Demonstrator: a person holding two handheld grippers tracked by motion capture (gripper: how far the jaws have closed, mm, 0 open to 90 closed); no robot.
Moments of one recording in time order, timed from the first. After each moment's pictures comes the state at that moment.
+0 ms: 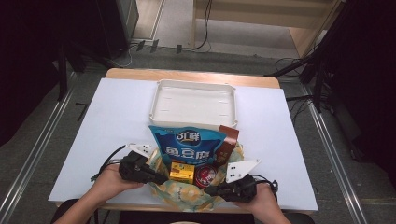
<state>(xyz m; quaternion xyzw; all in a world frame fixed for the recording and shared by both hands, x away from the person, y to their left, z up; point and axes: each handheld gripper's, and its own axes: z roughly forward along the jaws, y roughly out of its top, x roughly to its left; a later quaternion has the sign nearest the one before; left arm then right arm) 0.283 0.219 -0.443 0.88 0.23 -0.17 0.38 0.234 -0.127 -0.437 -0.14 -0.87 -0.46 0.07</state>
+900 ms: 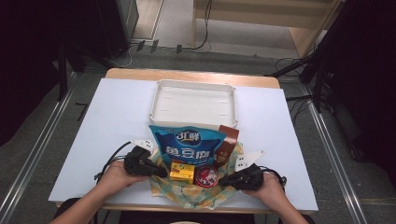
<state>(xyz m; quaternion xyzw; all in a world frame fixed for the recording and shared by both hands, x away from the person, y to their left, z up) 0.306 0.218 -0.469 0.87 0.28 -0.16 0.37 0.278 -0.160 -0.479 -0.17 -0.89 -0.41 0.06</state>
